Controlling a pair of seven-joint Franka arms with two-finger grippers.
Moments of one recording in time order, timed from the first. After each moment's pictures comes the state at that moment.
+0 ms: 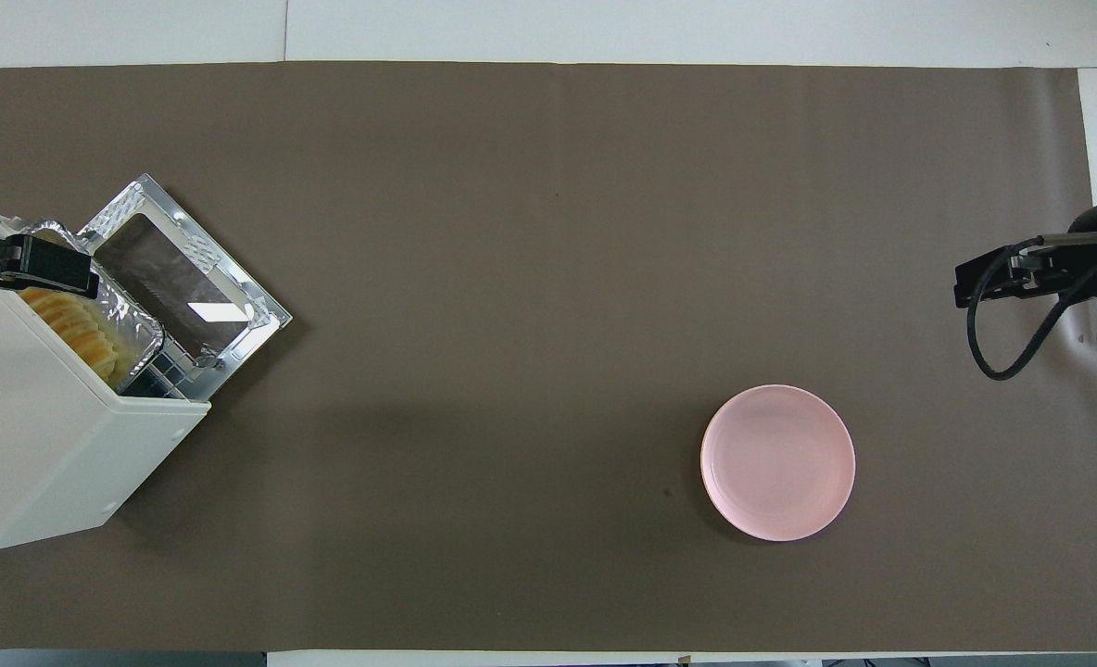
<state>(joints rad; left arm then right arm) -0.08 0.00 0.03 -1.58 0.01 1.55 0.00 -0.12 0.01 0.11 -1.68 -0.03 1.60 0.01</state>
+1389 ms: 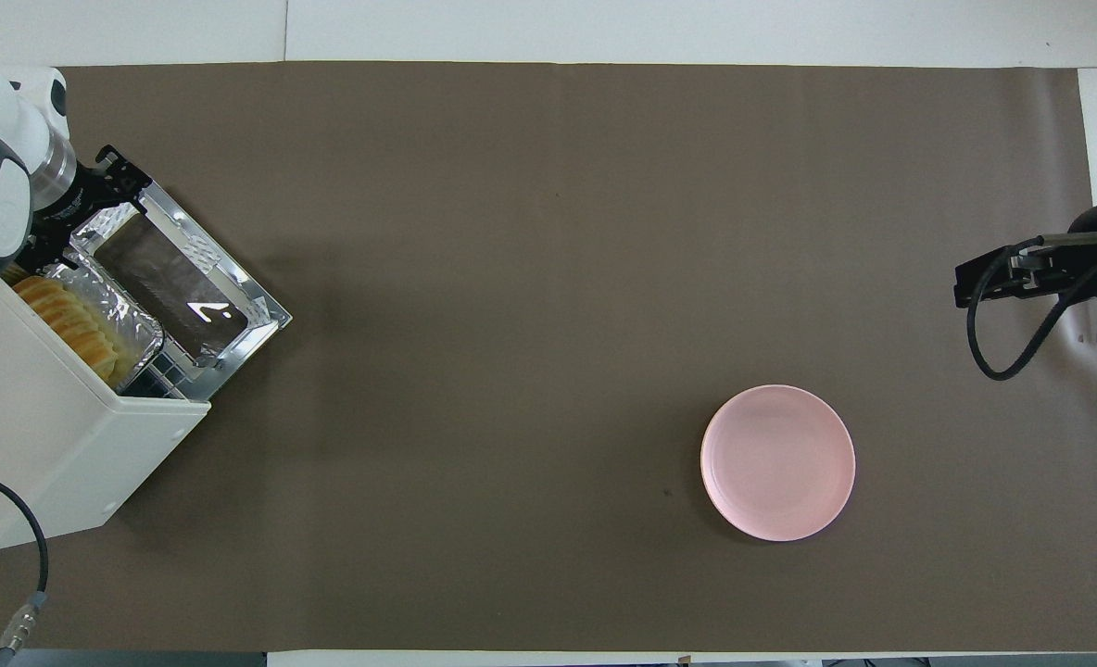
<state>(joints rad) -0.05 0.34 0.03 -1.59 0.21 1.86 -0.86 -0.12 0.01 0.11 -1.68 -0.03 1.60 0.01</state>
